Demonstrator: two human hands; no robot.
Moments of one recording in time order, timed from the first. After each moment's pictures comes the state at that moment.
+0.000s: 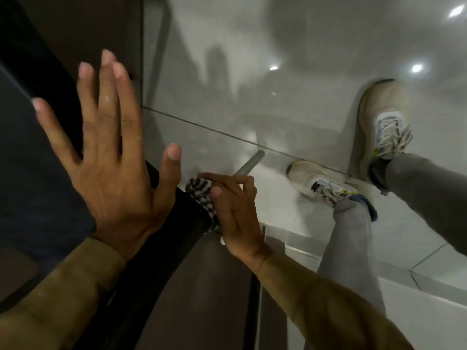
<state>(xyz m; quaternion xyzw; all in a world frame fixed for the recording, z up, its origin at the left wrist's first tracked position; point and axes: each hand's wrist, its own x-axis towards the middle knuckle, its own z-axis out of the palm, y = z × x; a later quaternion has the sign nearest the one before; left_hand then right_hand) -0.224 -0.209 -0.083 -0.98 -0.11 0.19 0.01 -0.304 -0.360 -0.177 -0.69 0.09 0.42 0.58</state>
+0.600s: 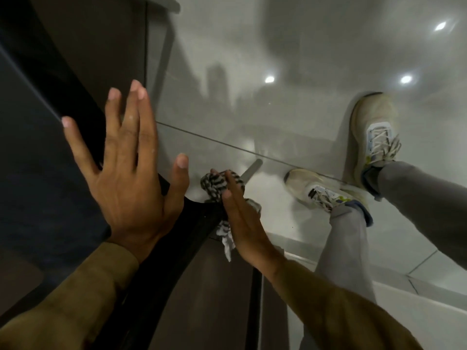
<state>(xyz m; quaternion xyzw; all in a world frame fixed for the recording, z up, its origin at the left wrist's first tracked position) -0.230 -0.208 -0.091 -0.98 -0.09 0.16 0.04 -0.294 -0.370 -0.174 -0.54 0.21 0.55 0.60</state>
